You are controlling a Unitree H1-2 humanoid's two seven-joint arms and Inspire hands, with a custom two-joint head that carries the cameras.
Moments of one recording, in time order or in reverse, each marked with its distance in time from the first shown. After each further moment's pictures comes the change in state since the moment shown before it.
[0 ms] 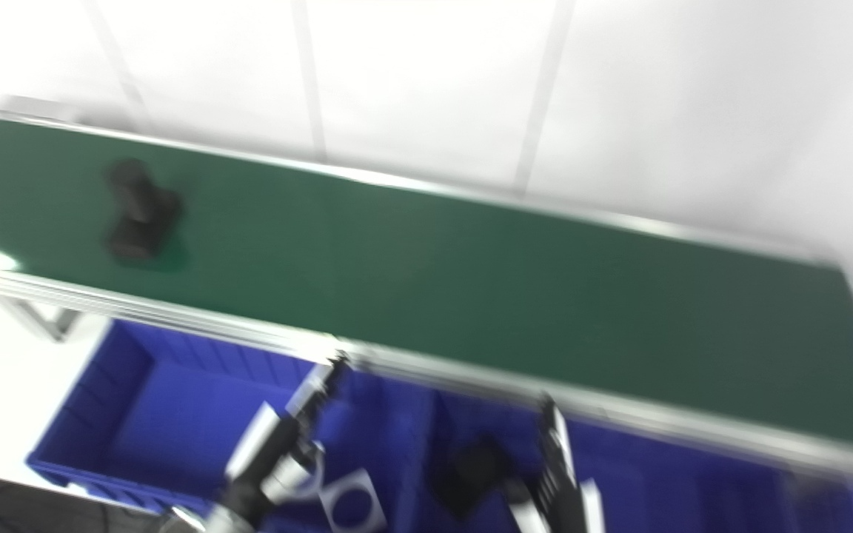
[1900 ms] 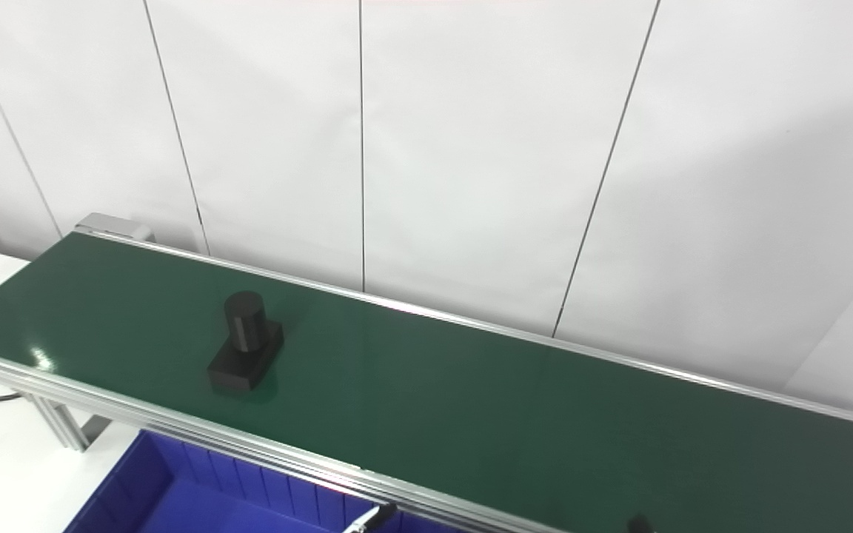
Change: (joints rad) left arm -0.197 0.147 -0.411 0.192 0.030 -0.001 0.522; right arm -0.064 0.043 -0.186 -0.135 -0.015 -0.002 0.063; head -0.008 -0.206
